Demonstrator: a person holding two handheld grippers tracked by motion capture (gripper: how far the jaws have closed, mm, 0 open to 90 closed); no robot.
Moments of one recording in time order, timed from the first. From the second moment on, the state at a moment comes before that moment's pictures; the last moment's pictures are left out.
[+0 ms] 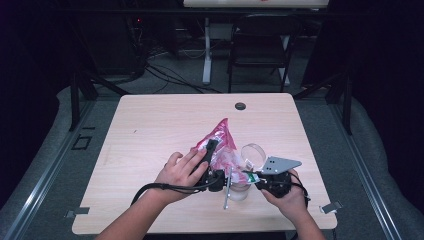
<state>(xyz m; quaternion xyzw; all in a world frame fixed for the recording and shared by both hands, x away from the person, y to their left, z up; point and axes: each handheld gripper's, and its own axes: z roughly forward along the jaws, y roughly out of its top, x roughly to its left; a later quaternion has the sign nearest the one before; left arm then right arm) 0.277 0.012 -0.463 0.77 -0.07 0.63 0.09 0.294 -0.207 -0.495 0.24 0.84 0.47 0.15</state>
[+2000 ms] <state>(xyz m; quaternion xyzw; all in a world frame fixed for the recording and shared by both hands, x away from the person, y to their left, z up) 0.279 0.018 -0.464 0.78 -0.07 0.62 0.09 0.293 -0.206 -0.495 0.24 0.84 0.47 0.15</state>
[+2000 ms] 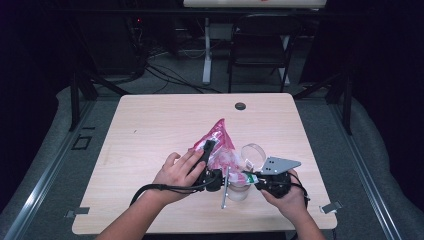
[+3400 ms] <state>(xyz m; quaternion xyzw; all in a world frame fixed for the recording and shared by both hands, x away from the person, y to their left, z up) 0.280 0.029 -0.470 0.80 -0.02 0.59 0.11 0.291 -0.204 -0.489 0.24 0.83 0.48 0.16</state>
